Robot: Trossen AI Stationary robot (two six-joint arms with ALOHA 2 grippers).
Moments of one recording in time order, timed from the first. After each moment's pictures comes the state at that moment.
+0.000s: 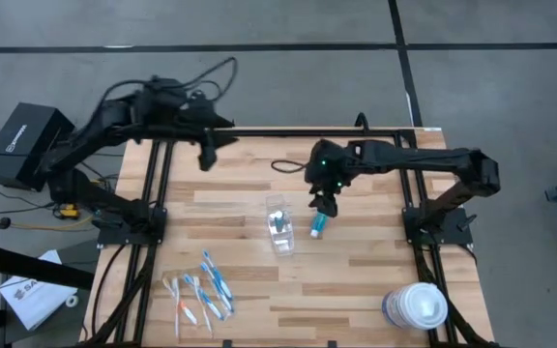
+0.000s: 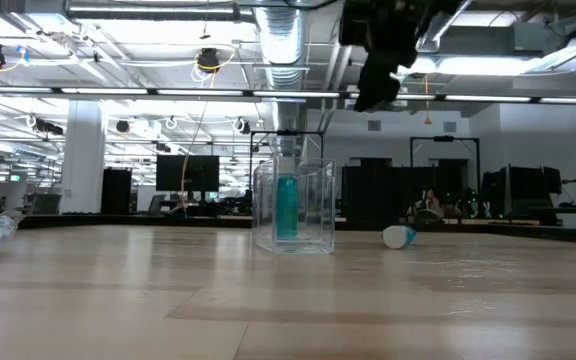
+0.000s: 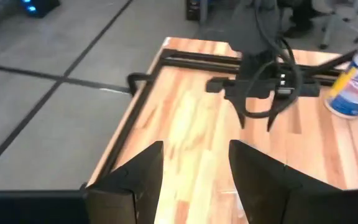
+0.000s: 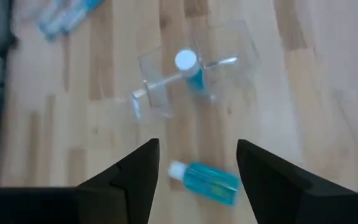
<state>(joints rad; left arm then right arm) 0.28 1.31 1.80 -1.01 -0.05 0.08 -0.17 1.53 1.30 -0.81 -0.25 0.01</state>
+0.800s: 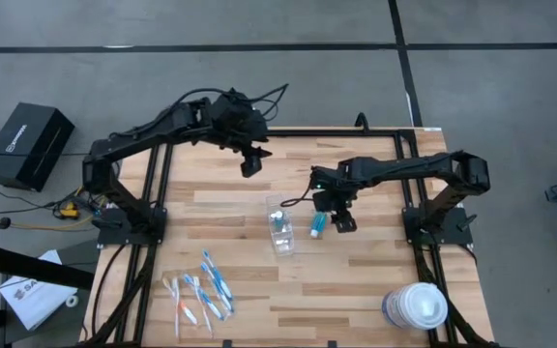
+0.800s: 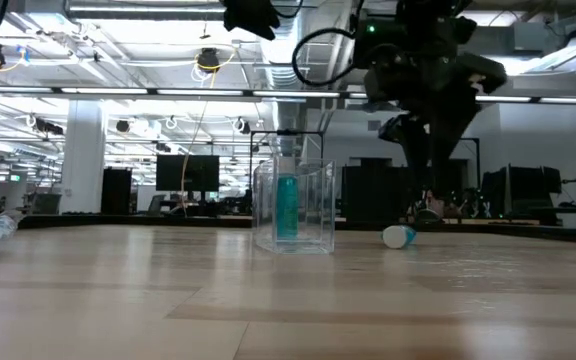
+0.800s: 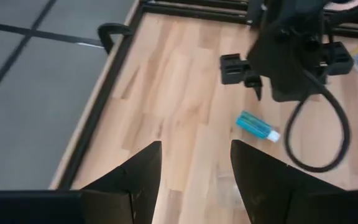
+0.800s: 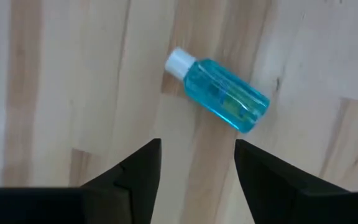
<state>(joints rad) 0.29 1.59 1.80 -0.96 -0.01 0.08 -0.14 1.60 1.13 -0.93 -0.24 -0.31</state>
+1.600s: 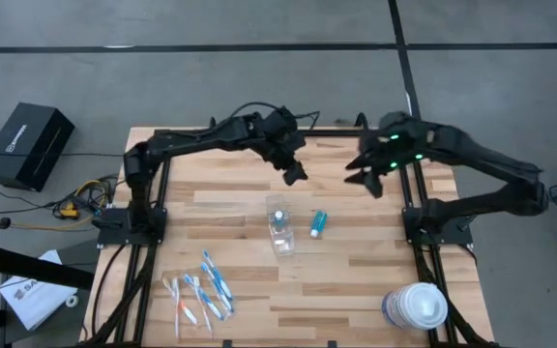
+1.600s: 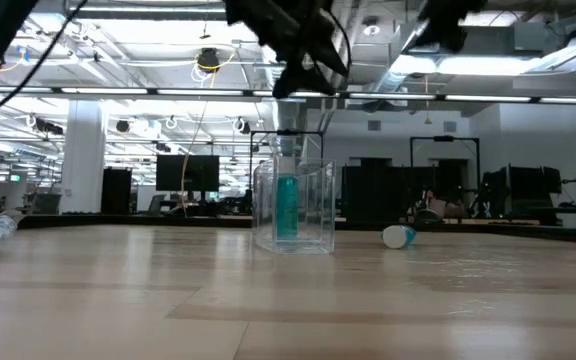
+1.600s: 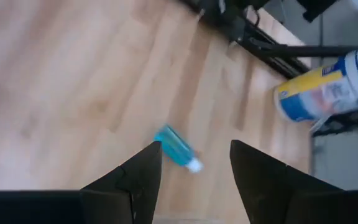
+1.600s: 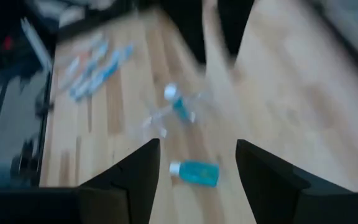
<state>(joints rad) 0.31 1.92 1.80 -0.71 0.36 -0.33 -0.33 1.06 1.25 -0.93 -0.27 0.10</state>
